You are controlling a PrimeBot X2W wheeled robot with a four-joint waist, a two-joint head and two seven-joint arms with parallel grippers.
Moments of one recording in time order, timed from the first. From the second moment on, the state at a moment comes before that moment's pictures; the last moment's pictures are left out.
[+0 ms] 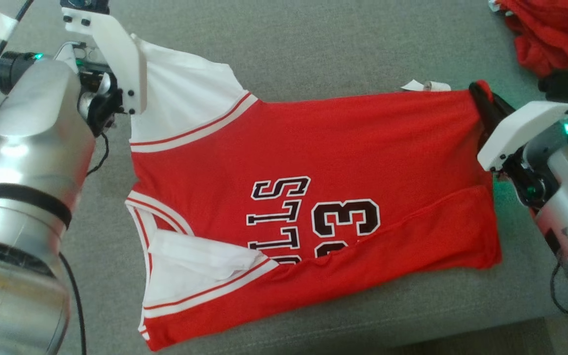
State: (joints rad) left arm -1.18 0.20 -0.73 1.18 -0.61 -0.08 0.35; right arm -0.81 -0.41 0.68 0.88 0.95 0.13 0.02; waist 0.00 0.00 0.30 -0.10
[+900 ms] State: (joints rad) left arm -0.90 0.42 -0.98 0.61 -0.86 -0.13 0.55; right arm -0.71 -0.46 0.88 0.94 0.99 0.13 -0.11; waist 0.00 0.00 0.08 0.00
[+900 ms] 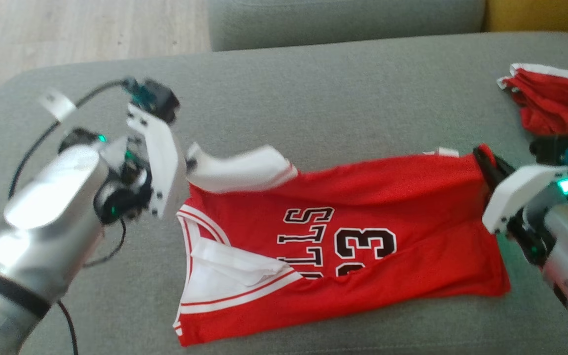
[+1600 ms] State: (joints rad) left arm -0.68 0.58 -1.05 0.18 -1.12 -0.07 0.87; right arm -0.68 -0.58 1.12 0.89 1.08 0.13 0.08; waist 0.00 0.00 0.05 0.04
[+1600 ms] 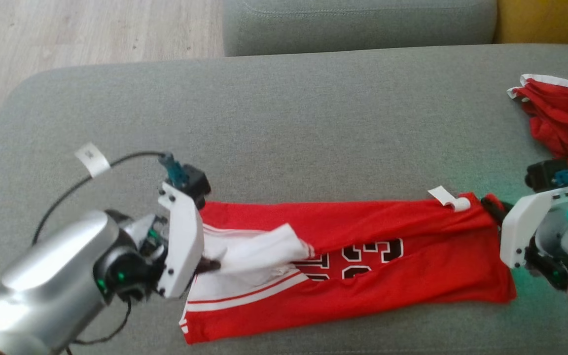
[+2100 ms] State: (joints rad) left arm -0.61 0.56 -1.10 0.26 -1.09 -0.07 0.85; right arm -0.68 -0.60 1.20 0.86 1.18 0.13 0.19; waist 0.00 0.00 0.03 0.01
